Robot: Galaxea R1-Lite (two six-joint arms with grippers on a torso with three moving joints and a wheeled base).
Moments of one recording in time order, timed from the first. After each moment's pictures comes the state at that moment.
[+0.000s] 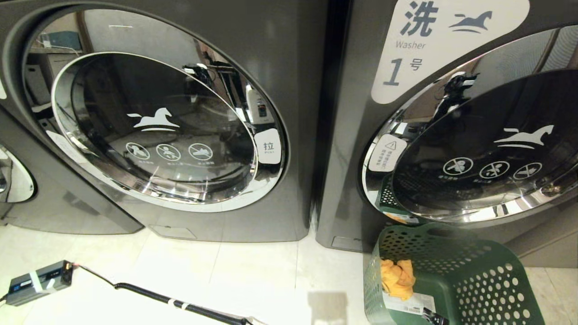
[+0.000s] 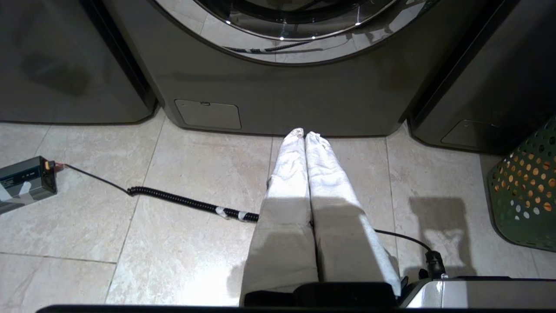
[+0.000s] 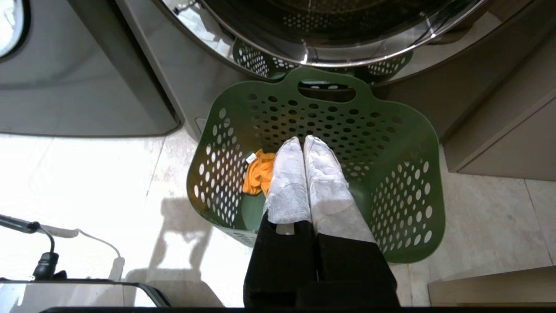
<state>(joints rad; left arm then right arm) 0.00 0.00 0.00 0.00 0.00 0.00 0.00 0.00 0.00 0.01 0.00 0.01</state>
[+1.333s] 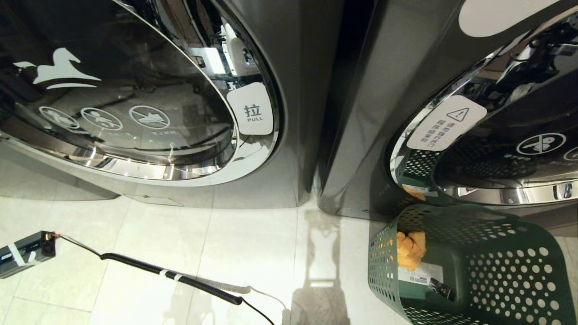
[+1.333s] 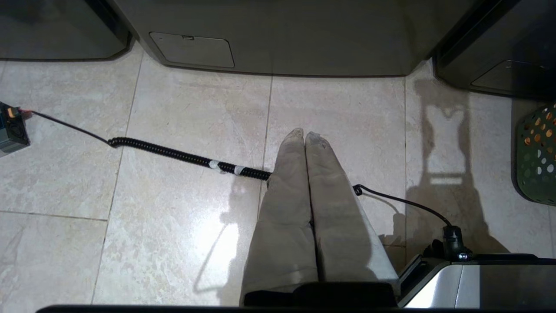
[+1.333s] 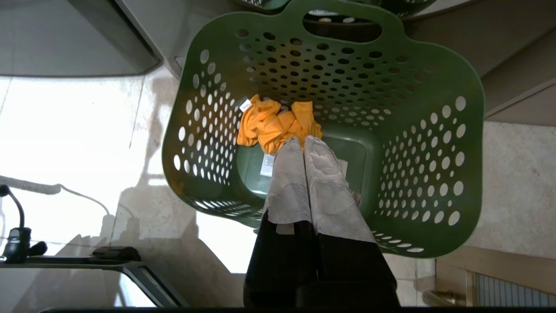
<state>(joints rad) 0.00 0.00 0.00 0.00 0.00 0.00 0.00 0.00 0.00 0.01 0.00 0.01</state>
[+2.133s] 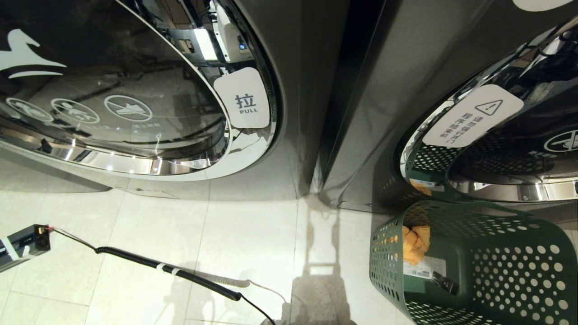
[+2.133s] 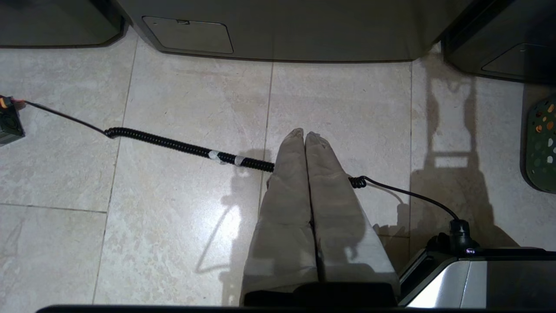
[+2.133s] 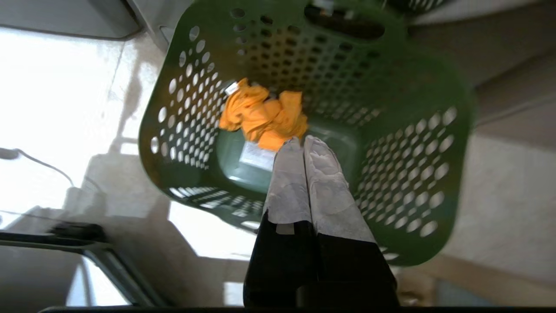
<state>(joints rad) 0.00 0.00 0.00 0.01 0.00 0.01 0.00 0.01 -0.03 0.04 0.00 -0.11</state>
